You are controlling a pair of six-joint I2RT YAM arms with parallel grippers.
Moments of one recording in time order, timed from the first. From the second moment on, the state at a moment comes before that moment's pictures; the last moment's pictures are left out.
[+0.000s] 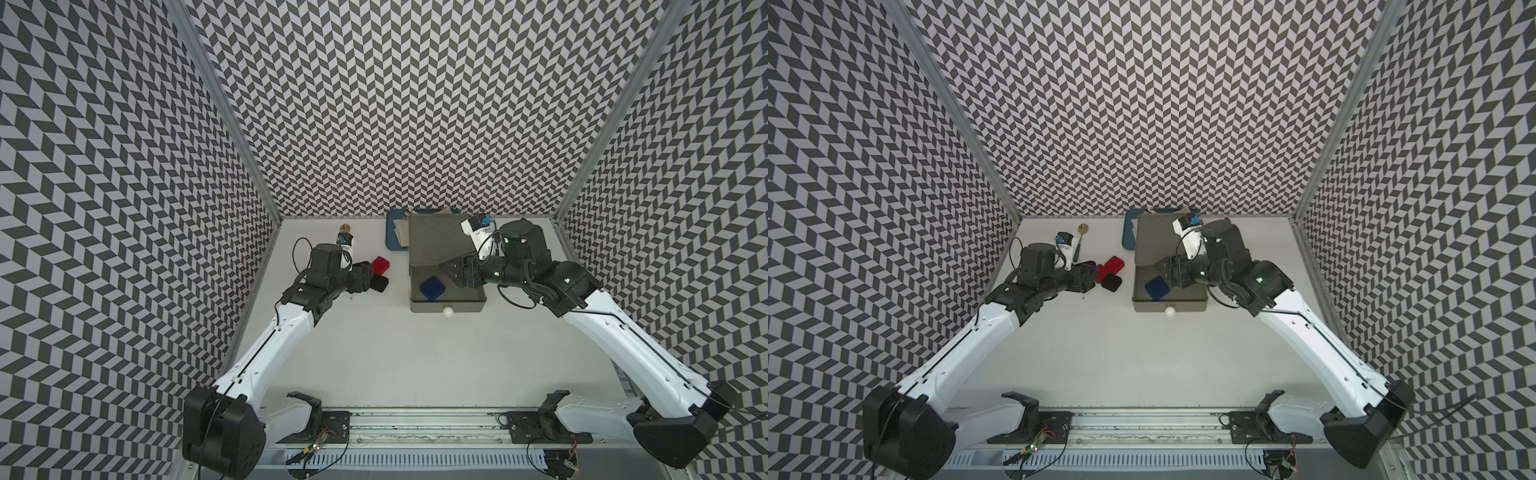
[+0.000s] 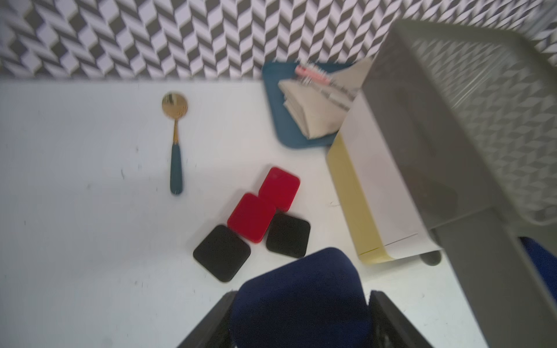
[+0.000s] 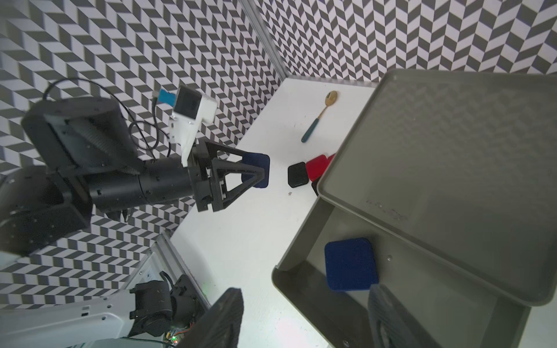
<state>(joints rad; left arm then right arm) -0.31 1.13 0.93 -0.36 0.13 -0.13 0.62 1.25 1.42 -0.69 -0.27 0.32</state>
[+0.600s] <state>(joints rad) -0.64 0.87 0.92 -0.21 0.11 0.08 0.66 1.45 1.76 -0.74 -0.45 0.31</state>
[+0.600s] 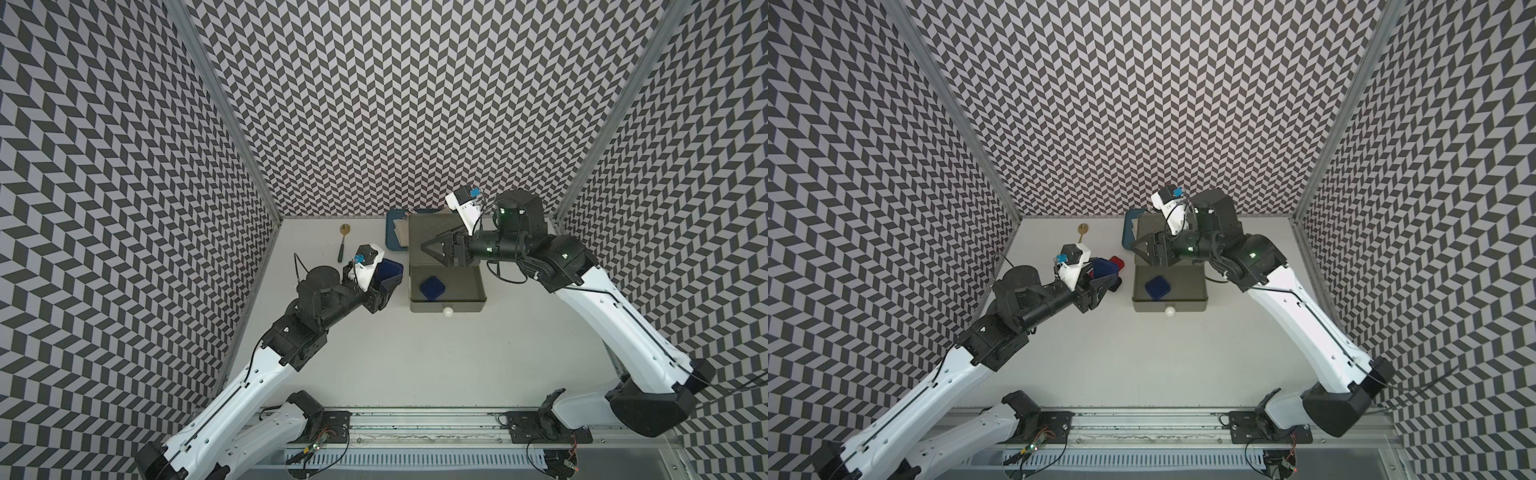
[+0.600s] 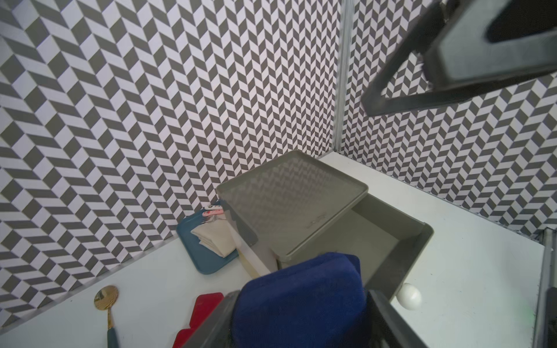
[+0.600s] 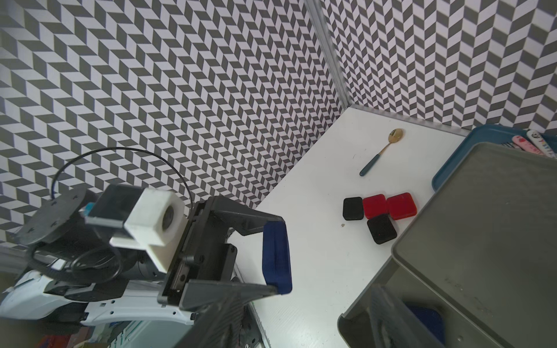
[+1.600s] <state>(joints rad) -0.75 0.90 0.95 -0.23 -0.06 0.15 0.79 1.62 1.84 -0.86 -0.43 0.29</state>
